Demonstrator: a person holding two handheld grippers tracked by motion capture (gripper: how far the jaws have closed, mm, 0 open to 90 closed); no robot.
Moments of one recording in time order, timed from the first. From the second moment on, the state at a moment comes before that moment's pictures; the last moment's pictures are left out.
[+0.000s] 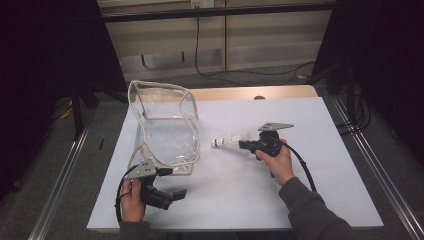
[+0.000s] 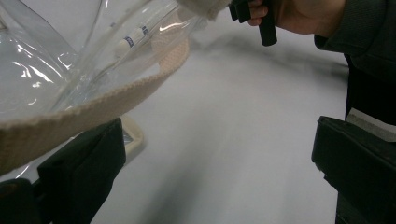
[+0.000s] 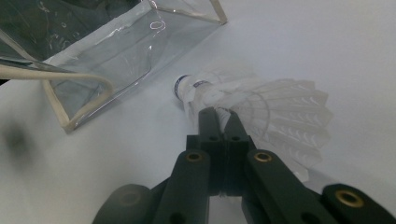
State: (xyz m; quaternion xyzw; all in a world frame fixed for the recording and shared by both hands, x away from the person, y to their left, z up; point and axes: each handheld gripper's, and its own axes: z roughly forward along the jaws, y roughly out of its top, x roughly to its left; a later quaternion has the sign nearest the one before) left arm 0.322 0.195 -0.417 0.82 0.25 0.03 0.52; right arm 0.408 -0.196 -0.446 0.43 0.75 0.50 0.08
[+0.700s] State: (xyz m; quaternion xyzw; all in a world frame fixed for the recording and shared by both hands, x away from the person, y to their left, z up) left arm 0.322 0.195 -0.417 0.82 0.25 0.03 0.52; right arm 0.407 -0.196 -0.448 0.43 0.75 0.49 0.09
